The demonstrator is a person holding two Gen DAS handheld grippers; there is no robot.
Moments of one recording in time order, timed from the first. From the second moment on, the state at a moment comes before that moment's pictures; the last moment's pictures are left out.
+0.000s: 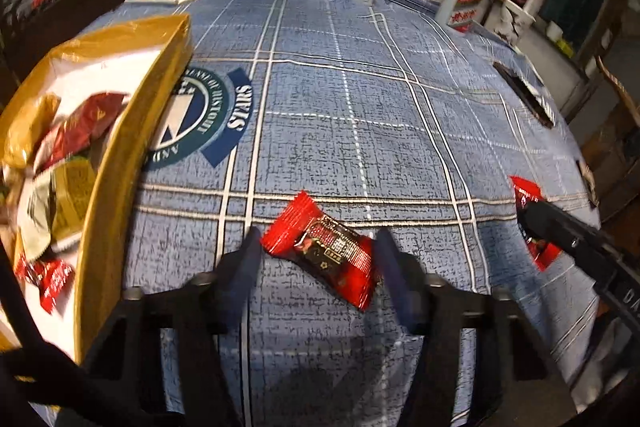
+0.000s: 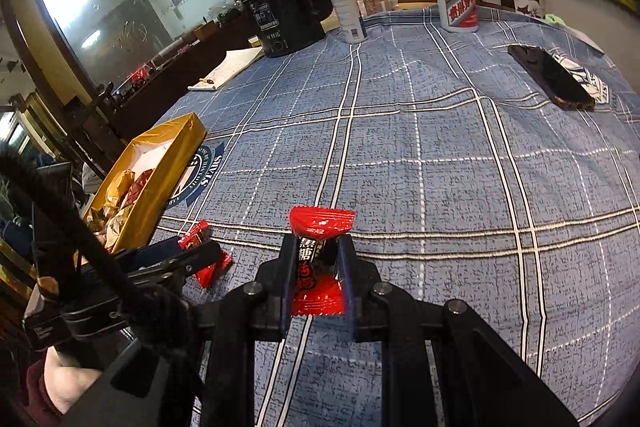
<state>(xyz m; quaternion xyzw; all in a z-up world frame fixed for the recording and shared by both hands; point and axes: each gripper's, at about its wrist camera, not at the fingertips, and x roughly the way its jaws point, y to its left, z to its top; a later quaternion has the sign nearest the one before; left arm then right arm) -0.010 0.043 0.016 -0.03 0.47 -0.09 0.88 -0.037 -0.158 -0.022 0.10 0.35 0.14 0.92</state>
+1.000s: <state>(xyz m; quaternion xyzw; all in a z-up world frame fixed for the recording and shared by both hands) -0.017 0.039 0.016 0.02 0.45 -0.11 0.88 -0.072 -0.142 -0.037 0.12 0.35 0.16 0.92</state>
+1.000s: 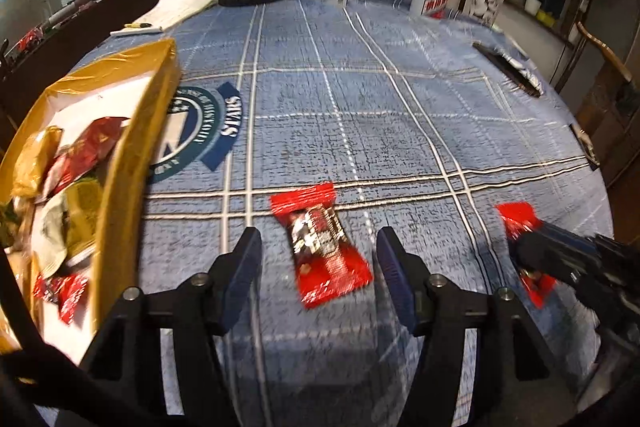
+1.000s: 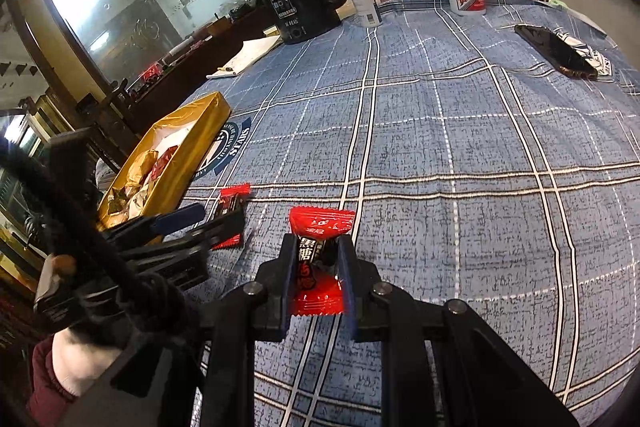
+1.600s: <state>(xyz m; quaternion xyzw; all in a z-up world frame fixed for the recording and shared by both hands) -0.074 0.054 0.056 -0.04 0.38 -0.17 0.91 -0.110 -0.147 -0.046 0.16 0.34 0.13 0.92</state>
